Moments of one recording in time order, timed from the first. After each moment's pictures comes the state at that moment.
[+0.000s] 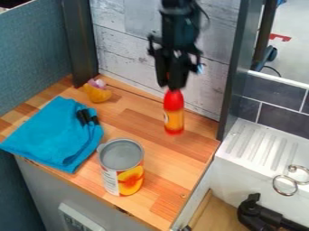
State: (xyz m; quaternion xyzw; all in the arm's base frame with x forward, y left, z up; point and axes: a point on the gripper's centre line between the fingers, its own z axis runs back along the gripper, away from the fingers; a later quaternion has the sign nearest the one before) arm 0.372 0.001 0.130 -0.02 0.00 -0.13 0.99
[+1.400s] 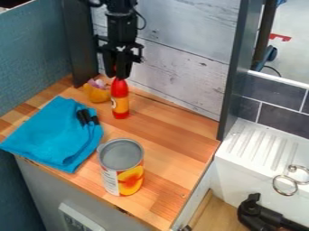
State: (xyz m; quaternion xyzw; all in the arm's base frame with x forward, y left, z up) arm 0.399 0.122 0.095 0.00 0.05 0.01 1.00
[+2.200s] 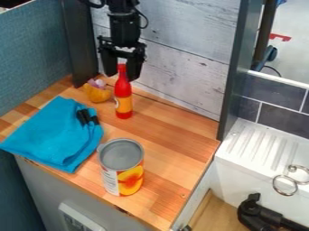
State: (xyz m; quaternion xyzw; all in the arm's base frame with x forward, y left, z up) arm 0.403 0.117 0.094 -0.02 0.04 0.00 1.00
